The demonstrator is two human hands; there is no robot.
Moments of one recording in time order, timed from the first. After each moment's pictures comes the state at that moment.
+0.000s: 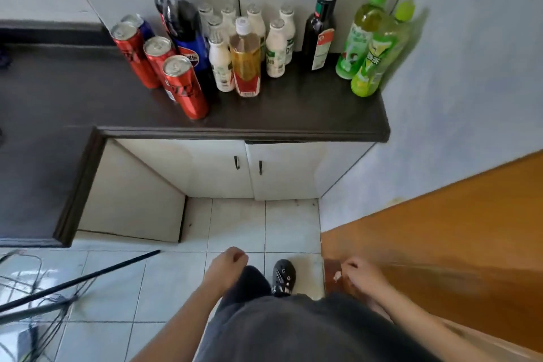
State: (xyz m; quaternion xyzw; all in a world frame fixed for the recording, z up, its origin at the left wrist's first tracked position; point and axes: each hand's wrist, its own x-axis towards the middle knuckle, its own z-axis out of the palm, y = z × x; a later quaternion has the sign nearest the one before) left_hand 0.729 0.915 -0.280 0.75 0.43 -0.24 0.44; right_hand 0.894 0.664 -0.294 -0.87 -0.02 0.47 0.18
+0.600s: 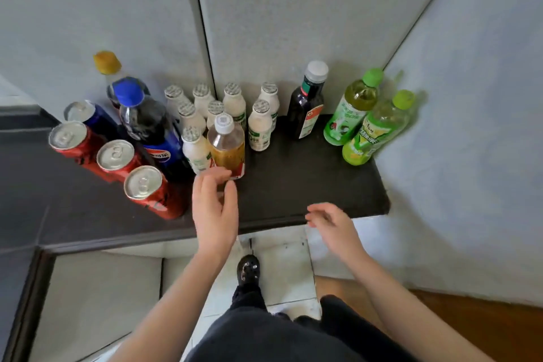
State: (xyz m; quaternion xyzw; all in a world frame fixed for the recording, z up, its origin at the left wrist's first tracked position) left_hand 0.965 1.064 -0.170 0.78 0.31 0.30 0.45; right_hand 1.055 0.871 -0.193 -0.84 -0.02 0.29 0.46
